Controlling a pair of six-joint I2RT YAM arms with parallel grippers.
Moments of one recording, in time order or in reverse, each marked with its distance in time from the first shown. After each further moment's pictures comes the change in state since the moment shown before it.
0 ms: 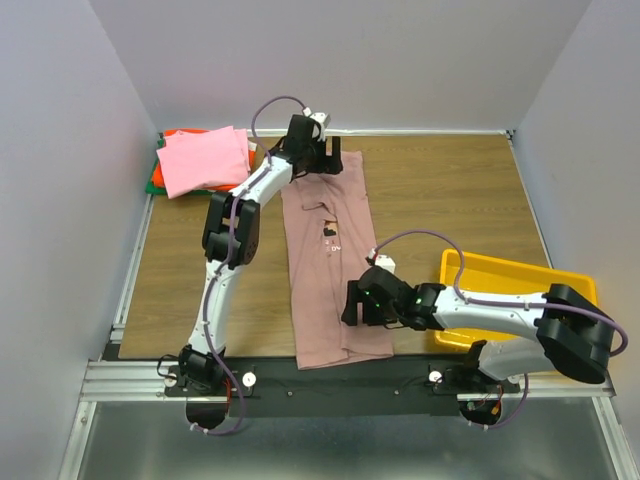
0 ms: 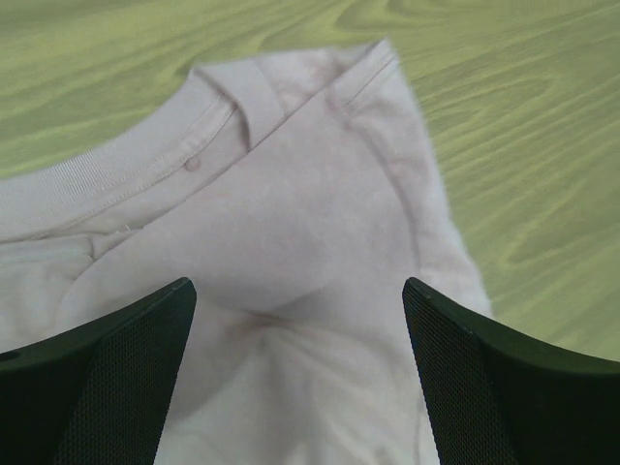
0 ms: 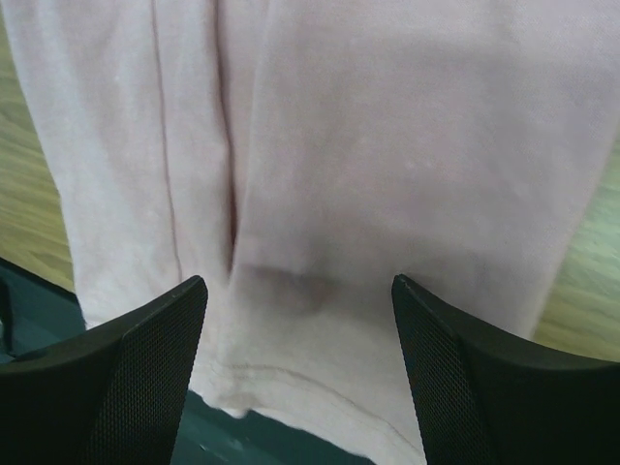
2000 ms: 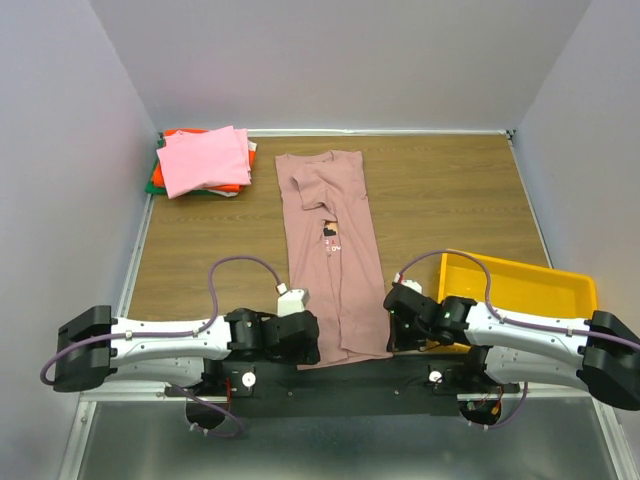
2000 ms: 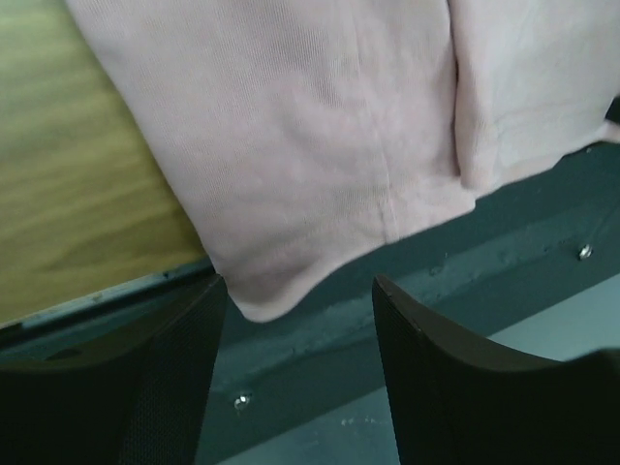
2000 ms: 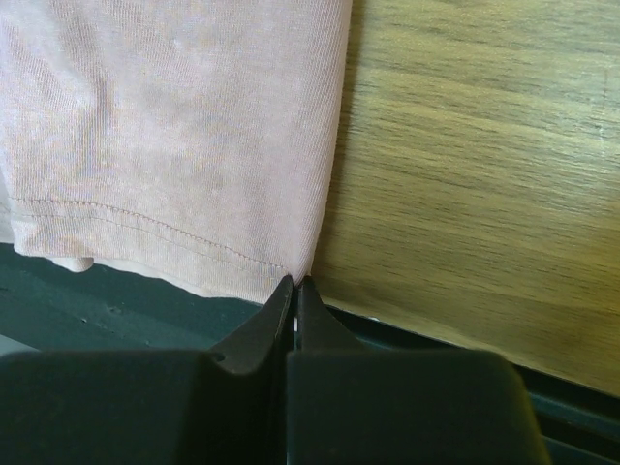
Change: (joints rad) left arm -0.966 -1.442 -1.618 -0.273 -0.414 -0.977; right arm 0.007 -0.278 -0.147 -0.359 -0.122 0.052
